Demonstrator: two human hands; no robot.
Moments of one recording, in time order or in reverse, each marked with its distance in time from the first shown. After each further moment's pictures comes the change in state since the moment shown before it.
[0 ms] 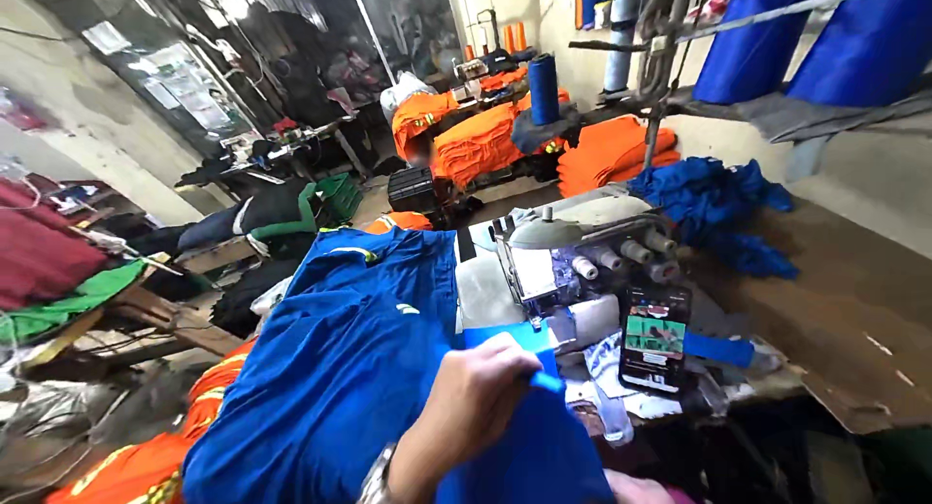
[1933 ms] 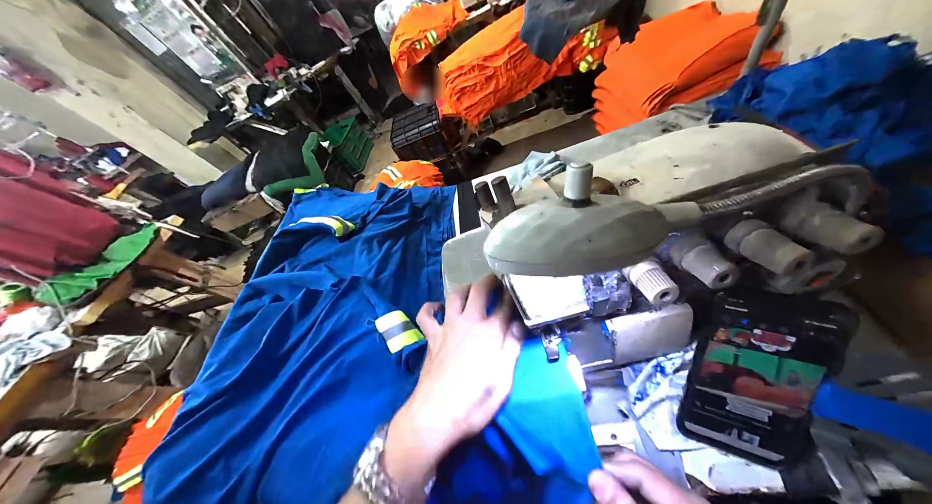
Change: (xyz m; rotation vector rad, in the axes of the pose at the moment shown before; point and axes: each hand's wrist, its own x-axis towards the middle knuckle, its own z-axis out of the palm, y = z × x) left_hand 0.031 -0.065 0.047 0.560 -0.259 -0.431; right_hand 0.060 0.040 0.000 0.183 0.258 0.078
